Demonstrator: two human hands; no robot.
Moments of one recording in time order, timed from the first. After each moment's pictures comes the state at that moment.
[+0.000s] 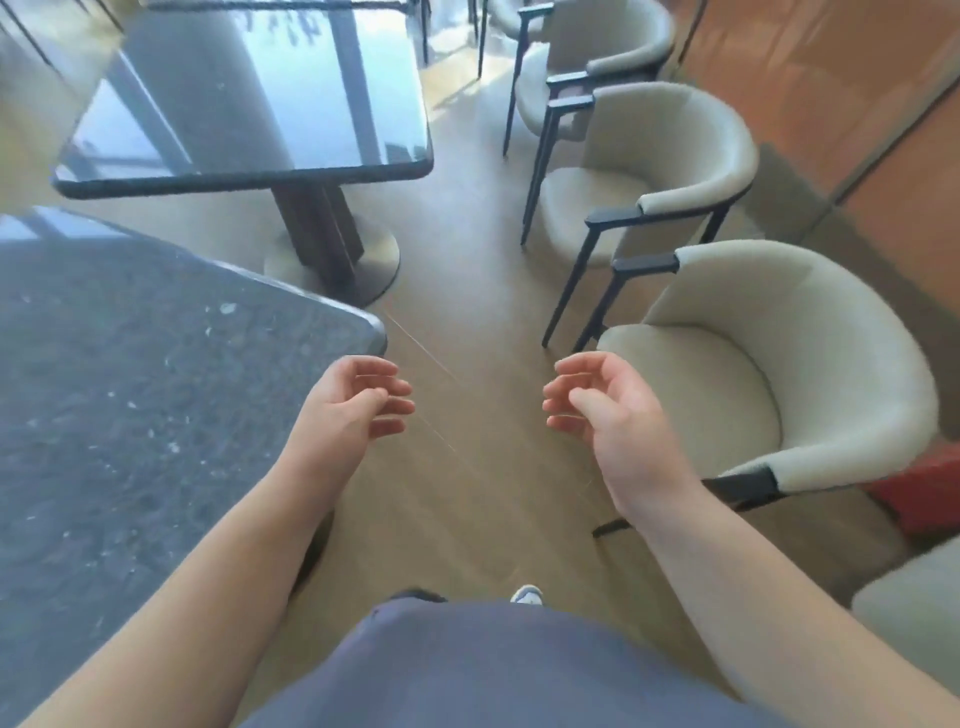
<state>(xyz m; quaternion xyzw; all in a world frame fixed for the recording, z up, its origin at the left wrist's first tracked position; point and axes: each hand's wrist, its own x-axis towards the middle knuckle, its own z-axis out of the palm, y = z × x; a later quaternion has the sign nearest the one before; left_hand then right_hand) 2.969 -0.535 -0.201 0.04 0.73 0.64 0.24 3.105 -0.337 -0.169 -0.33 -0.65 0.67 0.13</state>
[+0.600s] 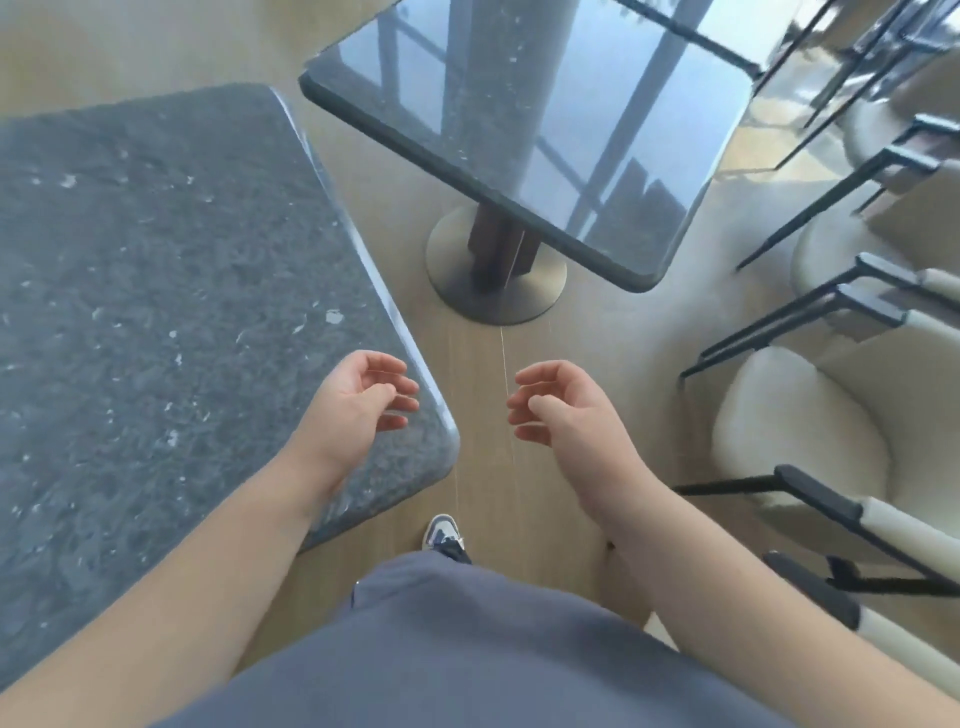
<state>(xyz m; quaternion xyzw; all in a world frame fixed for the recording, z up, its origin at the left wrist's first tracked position) 2.713 -0.501 -0.266 -0.24 0.68 0.69 0.08 2.690 -0.287 -0.220 -0.11 -0.76 0.61 -0.19</state>
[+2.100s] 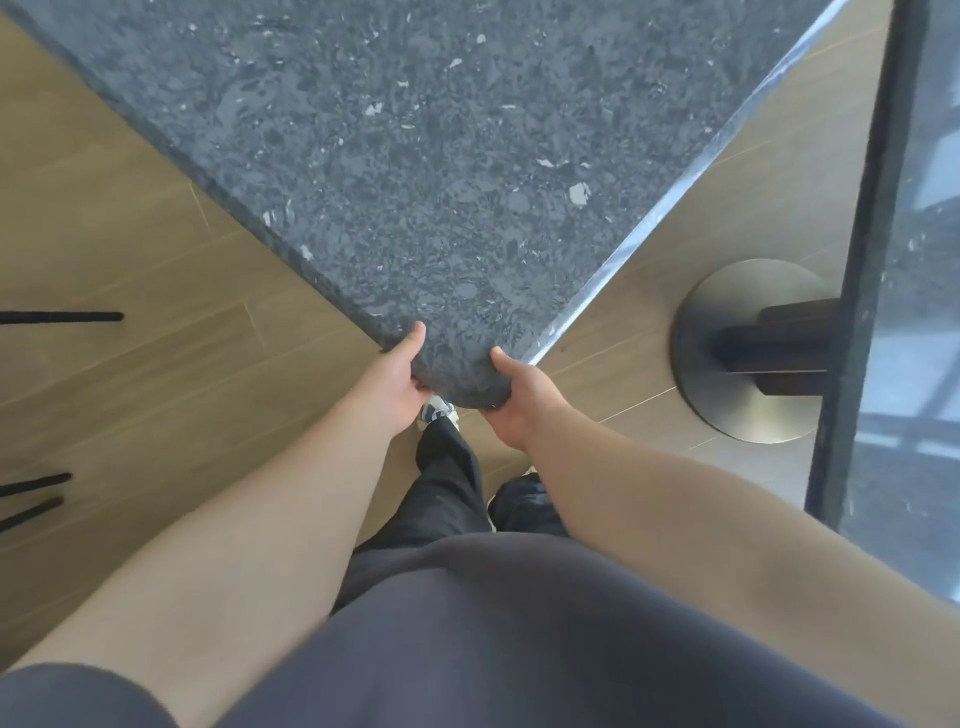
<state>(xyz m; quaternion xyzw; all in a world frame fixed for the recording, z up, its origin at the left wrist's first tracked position) 2.723 -0.401 -0.454 -0.61 0.02 0.75 -0.28 2.567 -0.355 -0.453 -0.22 -0.56 0.37 -0.71</state>
